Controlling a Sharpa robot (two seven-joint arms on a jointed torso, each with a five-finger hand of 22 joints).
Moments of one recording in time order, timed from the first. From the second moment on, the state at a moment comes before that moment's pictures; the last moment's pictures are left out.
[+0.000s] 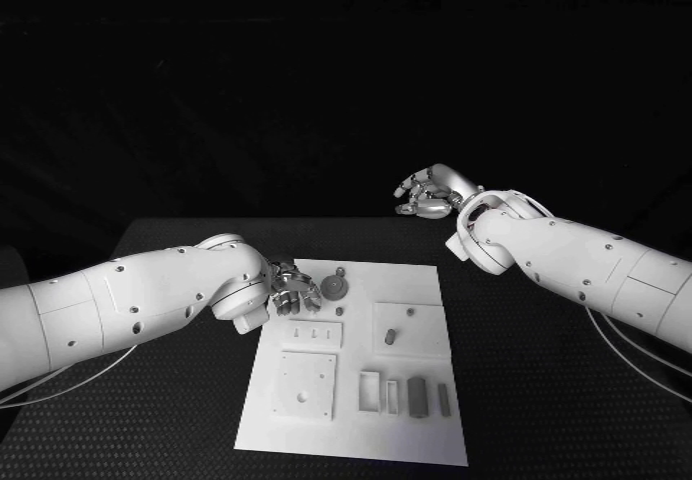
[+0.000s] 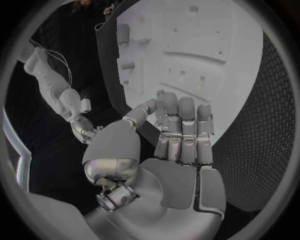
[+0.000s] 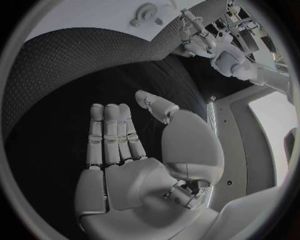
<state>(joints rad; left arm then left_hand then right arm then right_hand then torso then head) 1.37 -0.61 -0.24 1.34 -0.74 -0.04 -0.54 0.91 0.02 0.56 -0.24 0.37 1.10 0.09 0.28 0.73 1.33 -0.03 0.69 0.58 1.10 -0.08 1.10 0.53 0.02 0.81 -0.09 0.86 1.31 1.22 -0.61 0.09 1.10 -1.10 -0.38 0.04 1.07 -0.23 0.75 -0.22 0.24 0.88 0.18 0.26 0.47 0.84 0.07 1.05 0.65 1.02 -0.03 1.04 0.94 0.25 0.85 0.08 0.95 1.17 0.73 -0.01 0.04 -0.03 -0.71</state>
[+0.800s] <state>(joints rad) 1.36 -0.60 -0.24 1.40 -0.88 -0.04 -0.56 0.89 0.01 0.58 -0.24 0.37 1.12 0.08 0.27 0.73 1.35 -0.05 0.68 0.58 1.12 -0.10 1.10 0.52 0.02 0.81 -0.09 0.88 1.31 1.22 -0.54 0.08 0.97 -0.70 -0.27 0.13 0.98 -0.14 0.60 -0.22 0.33 0.77 0.17 0.28 0.46 0.86 0.18 0.42 0.07 0.81 0.16 0.47 0.41 0.19 0.53 0.22 0.46 0.96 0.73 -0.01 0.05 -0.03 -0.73</state>
